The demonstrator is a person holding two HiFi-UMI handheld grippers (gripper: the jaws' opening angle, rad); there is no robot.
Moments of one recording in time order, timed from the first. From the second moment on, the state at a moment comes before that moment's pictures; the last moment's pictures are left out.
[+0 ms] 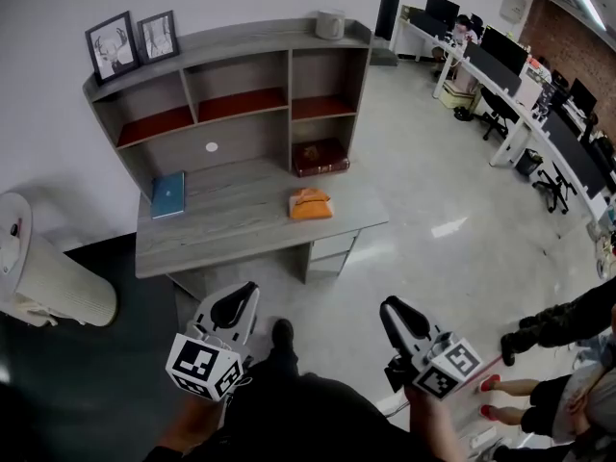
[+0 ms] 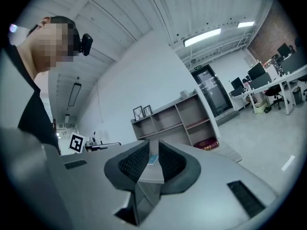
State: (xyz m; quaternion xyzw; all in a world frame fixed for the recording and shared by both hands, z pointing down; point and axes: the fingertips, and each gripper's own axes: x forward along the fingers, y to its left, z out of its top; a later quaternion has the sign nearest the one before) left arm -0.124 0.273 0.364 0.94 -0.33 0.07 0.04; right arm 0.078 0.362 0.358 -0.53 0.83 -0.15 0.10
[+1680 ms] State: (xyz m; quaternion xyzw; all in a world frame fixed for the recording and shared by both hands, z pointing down) left arm -0.040 -0.083 0.382 0.94 -0.33 0.07 0.08; right arm 0.121 -0.034 0.370 -0.47 0.86 -0.16 0.08
